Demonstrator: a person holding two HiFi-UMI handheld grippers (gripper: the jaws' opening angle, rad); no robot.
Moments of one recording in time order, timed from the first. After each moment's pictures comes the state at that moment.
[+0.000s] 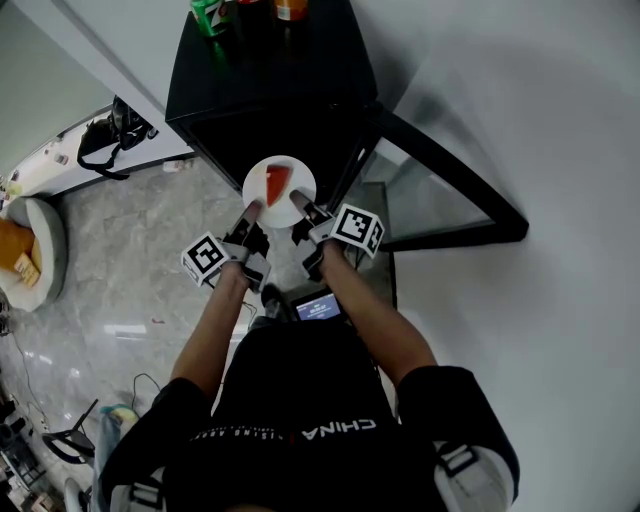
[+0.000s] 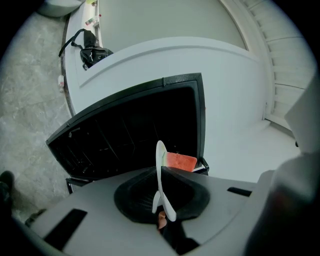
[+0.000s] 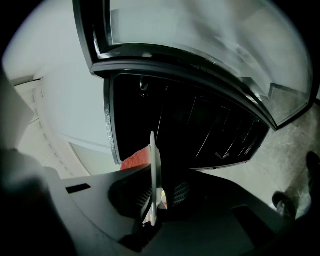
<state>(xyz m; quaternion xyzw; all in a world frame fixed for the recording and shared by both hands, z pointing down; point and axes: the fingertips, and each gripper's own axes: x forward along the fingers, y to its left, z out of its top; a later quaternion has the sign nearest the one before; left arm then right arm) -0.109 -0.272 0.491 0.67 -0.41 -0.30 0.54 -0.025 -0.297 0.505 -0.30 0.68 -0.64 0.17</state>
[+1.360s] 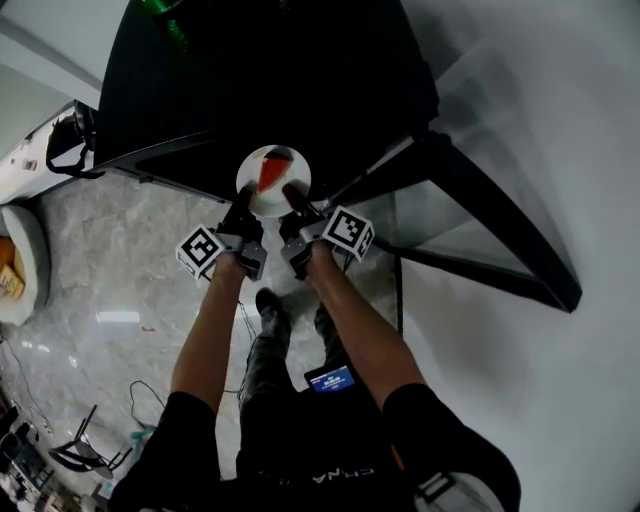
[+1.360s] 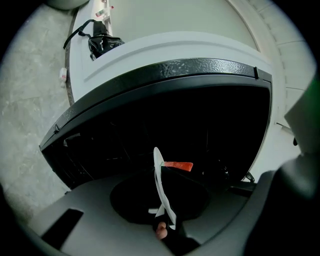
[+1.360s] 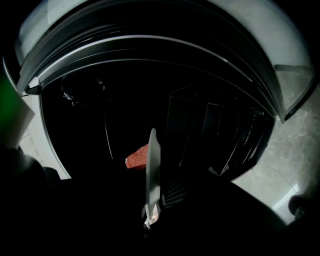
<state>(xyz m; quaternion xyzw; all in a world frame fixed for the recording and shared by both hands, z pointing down) -0.146 -0.417 0.650 0.64 -0.43 -0.32 0.55 -0.059 -0.424 0.665 -0.32 0.64 -0.66 0.22</state>
